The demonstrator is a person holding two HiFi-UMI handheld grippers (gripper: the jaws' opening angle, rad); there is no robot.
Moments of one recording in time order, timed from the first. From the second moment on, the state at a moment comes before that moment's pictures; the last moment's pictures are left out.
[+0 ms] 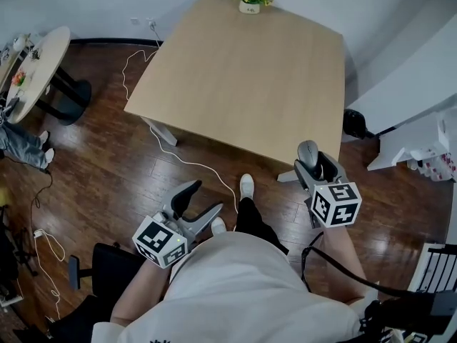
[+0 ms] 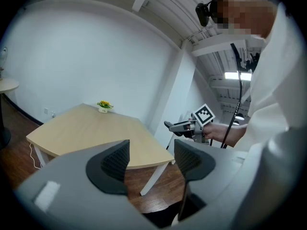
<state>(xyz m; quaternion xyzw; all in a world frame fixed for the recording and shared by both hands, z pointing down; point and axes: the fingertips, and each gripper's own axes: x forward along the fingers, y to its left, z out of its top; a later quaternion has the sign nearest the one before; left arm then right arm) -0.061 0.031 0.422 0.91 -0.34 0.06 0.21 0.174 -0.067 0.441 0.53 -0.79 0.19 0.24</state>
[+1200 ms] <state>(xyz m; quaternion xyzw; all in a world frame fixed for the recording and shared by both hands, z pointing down) -0.094 0.055 0.428 0.90 -0.37 0.06 0.22 0.181 -0.080 0.480 0.54 -0.77 0.21 0.26</state>
